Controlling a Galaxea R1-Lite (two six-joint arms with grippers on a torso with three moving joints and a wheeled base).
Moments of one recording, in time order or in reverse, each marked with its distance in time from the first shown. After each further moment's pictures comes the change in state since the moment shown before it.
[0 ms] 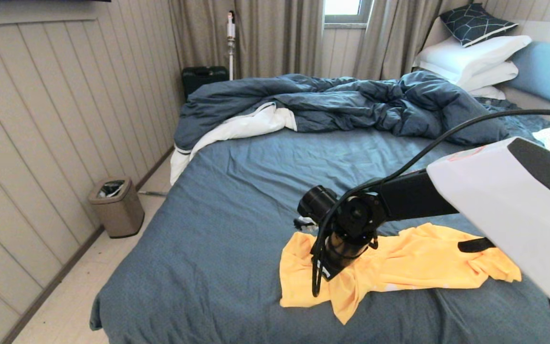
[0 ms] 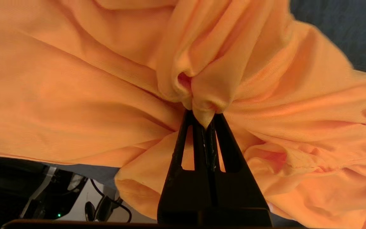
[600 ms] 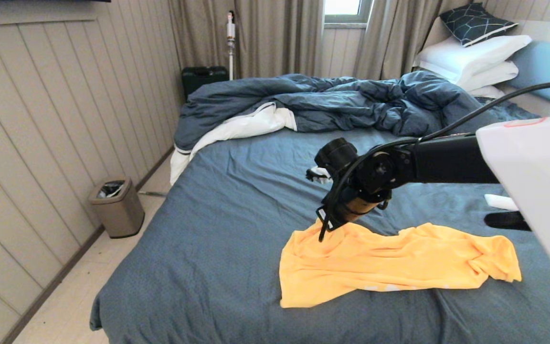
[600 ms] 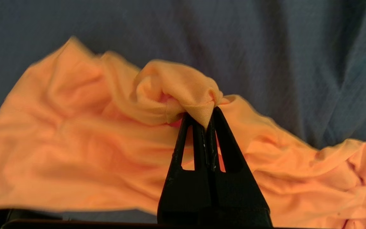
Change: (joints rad) left arm 0.000 0.000 0.000 0.000 0.000 0.000; right arm -0.088 -0.030 -0.227 0.010 -0.003 -0.006
